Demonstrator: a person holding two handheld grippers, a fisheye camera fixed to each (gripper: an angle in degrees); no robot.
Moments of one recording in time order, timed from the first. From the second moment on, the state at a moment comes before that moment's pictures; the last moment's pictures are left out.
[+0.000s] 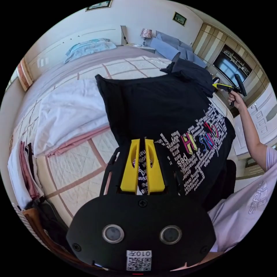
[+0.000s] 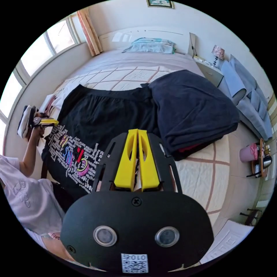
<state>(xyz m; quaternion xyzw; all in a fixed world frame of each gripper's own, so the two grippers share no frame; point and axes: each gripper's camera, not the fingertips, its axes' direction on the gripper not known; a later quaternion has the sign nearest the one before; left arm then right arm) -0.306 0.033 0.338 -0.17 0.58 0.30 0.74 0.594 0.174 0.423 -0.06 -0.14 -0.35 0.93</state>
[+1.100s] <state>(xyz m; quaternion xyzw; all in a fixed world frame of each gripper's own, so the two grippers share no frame) -0.545 0.255 0.418 -0.24 0.72 0.02 0.65 0.402 0.612 0.370 0.05 -0.31 -0.43 0.84</state>
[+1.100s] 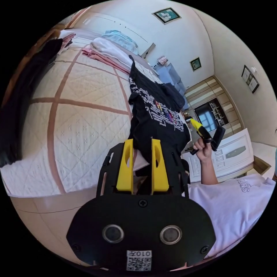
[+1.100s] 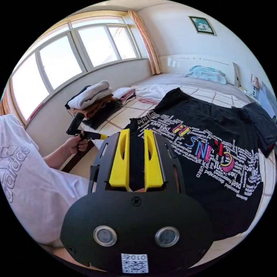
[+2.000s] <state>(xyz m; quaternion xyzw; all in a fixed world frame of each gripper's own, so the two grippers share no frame) -0.503 0.212 0.345 -0.10 0.70 0.18 0.69 0.407 0.613 0.533 -0.19 -0.42 -0.23 0.86</state>
